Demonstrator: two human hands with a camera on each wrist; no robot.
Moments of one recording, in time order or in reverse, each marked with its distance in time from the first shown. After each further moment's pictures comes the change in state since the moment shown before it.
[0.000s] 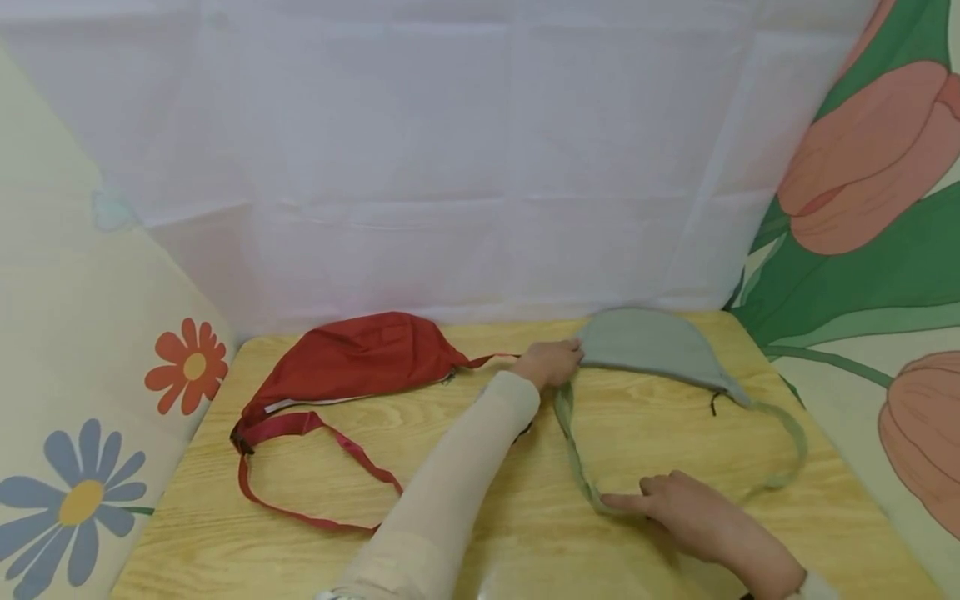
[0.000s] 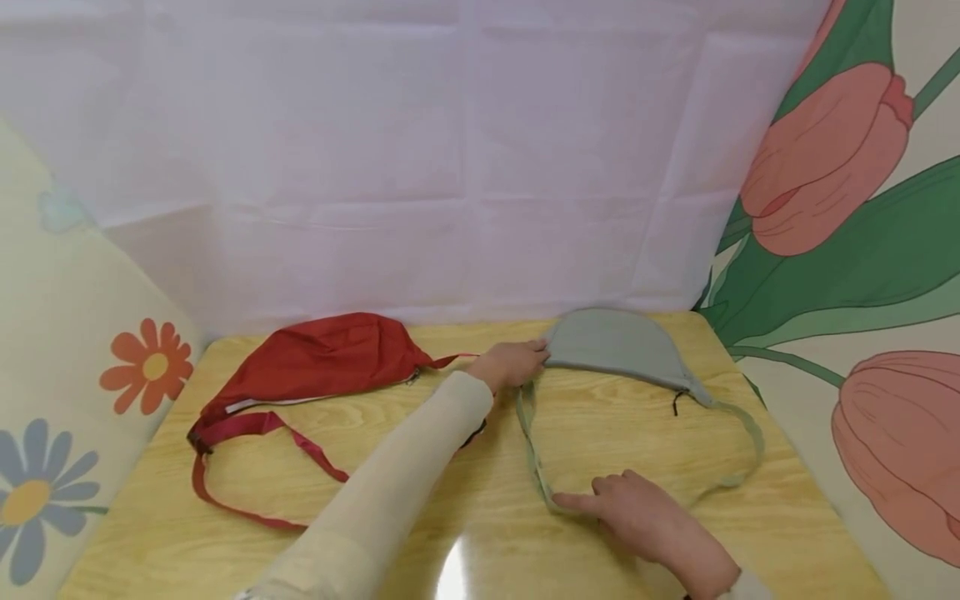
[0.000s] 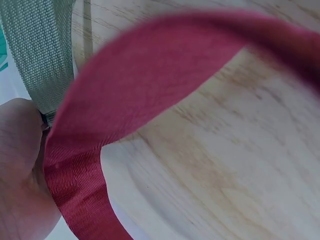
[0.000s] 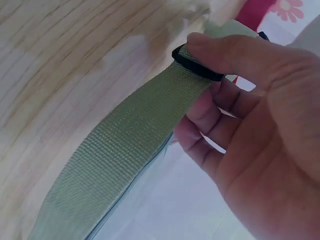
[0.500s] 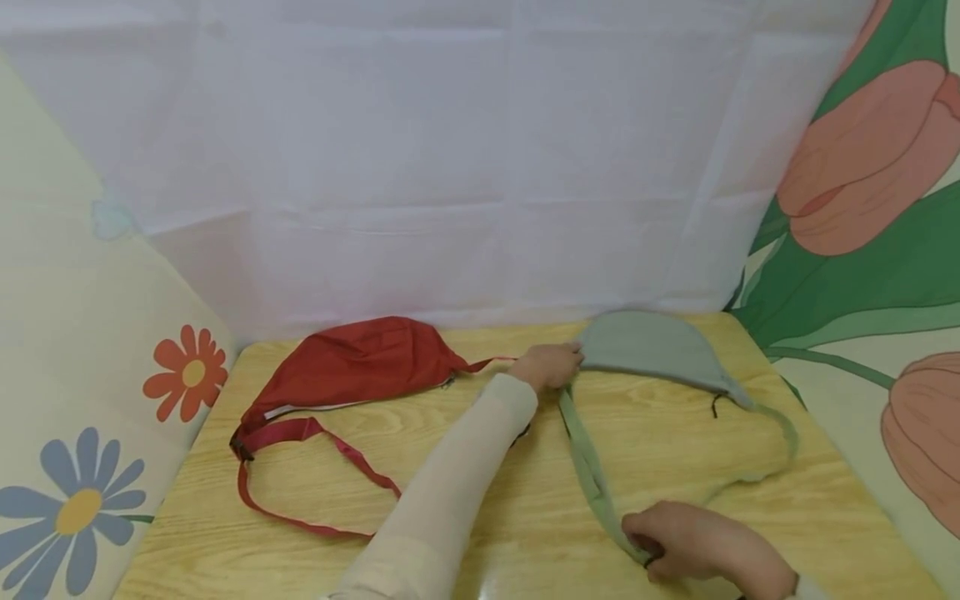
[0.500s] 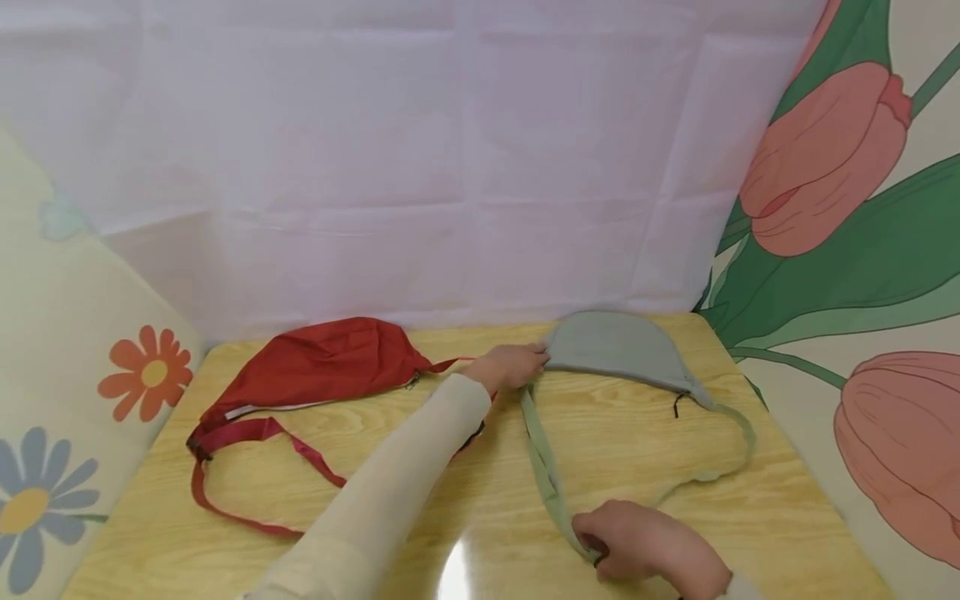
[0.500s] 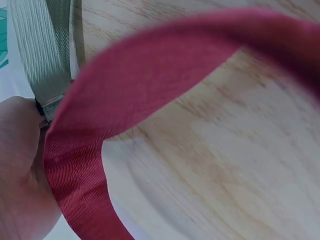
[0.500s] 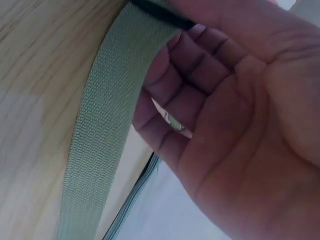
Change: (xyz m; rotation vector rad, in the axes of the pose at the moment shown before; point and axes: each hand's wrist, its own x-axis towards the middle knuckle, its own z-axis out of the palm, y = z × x) left_hand 0.010 -0.006 0.005 0.011 0.007 0.047; right_hand 0.004 -0.002 0.004 0.483 -0.345 0.153
